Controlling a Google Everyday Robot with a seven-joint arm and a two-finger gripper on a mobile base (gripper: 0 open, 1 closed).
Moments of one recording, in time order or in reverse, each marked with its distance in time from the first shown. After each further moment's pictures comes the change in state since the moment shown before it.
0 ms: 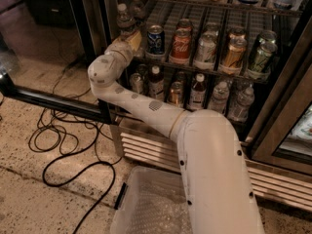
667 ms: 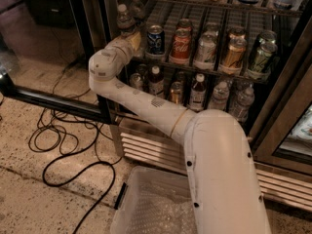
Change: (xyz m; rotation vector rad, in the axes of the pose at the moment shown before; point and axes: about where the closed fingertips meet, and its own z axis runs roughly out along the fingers) arm -0.005 0.002 -0.005 -0.050 0.087 0.073
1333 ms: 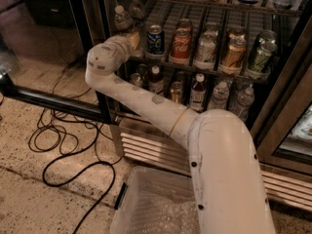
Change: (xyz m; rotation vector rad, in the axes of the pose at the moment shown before) arm -0.008 -0.001 -0.007 -0.024 0.066 0.086
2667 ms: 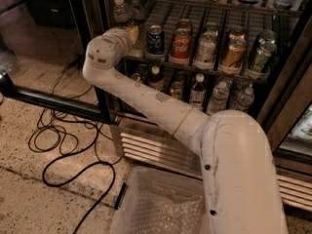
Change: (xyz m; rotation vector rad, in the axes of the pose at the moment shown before) arm -0.029 -0.011 -0.016 -0.037 0.000 0.065
